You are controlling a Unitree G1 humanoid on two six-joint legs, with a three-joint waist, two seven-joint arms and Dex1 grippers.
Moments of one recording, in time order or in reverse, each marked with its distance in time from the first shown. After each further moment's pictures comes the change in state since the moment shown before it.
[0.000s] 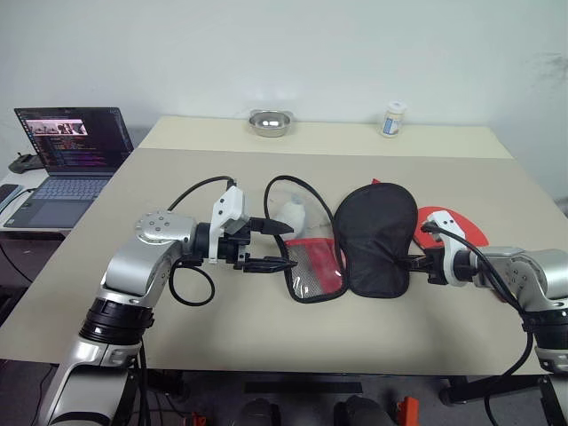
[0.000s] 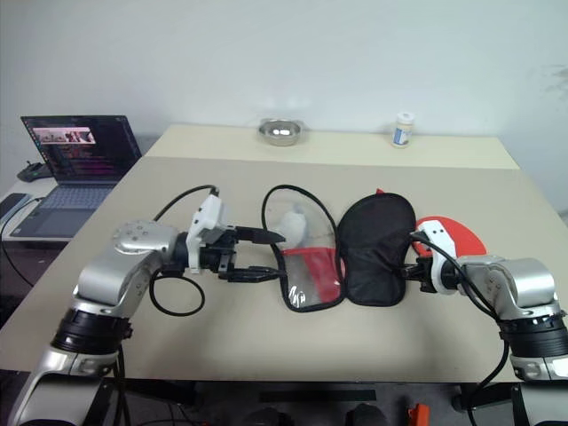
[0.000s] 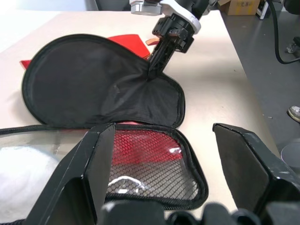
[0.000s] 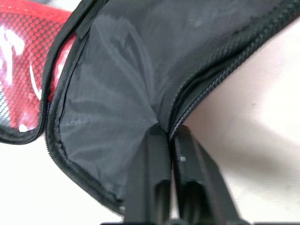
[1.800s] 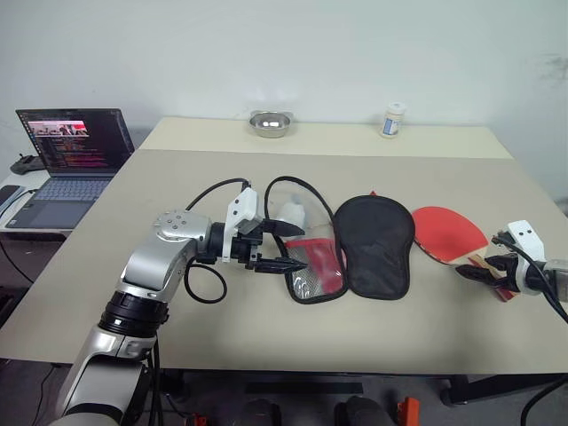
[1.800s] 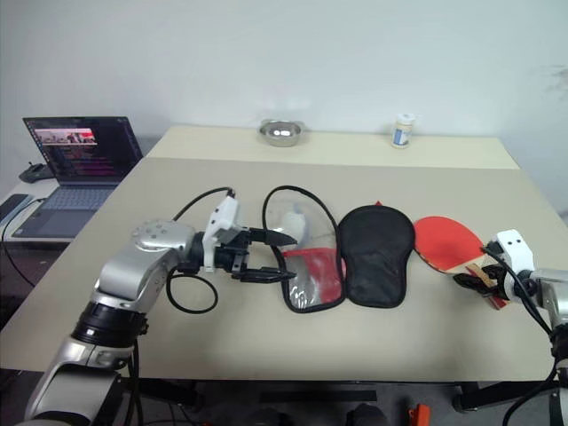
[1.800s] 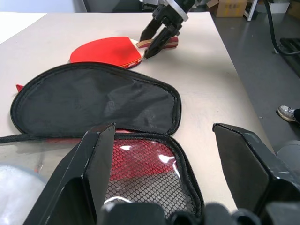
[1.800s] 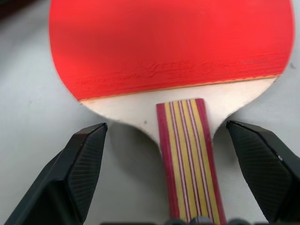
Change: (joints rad) left arm -0.047 -0.053 -0.047 0.062 0.025 -0.023 -0.016; right arm 0.049 -0.153 -0.083 0.539 -0.355 -0.548 0.249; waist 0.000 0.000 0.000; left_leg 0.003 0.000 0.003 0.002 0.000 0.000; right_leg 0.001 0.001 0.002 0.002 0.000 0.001
